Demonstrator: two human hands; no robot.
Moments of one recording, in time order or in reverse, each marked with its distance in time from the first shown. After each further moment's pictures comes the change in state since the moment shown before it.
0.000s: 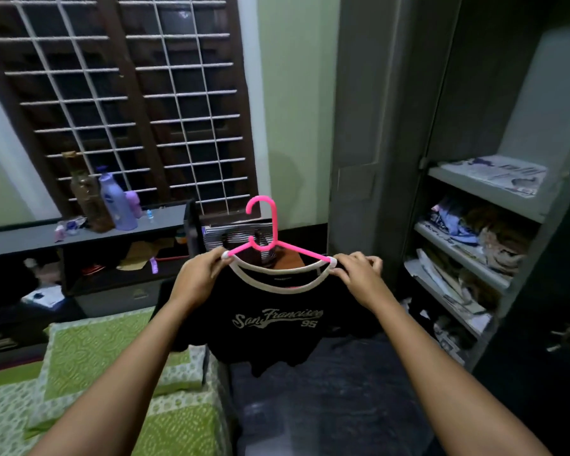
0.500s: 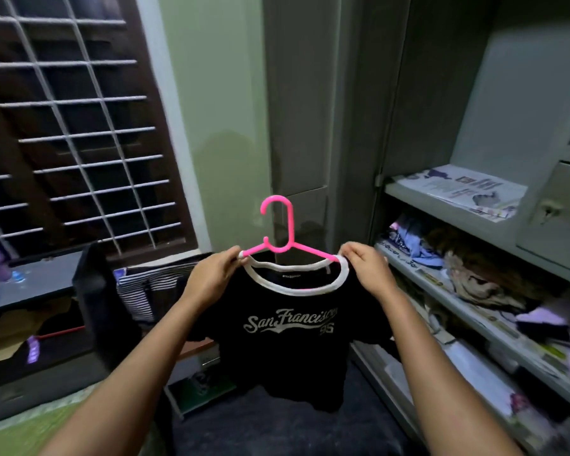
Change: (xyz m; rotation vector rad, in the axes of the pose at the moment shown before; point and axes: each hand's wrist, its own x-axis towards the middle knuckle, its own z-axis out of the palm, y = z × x) left_hand 0.263 0.067 0.160 -0.024 -0.100 0.241; right_hand 0.179 0.171 -0.043 0.340 0.129 0.249
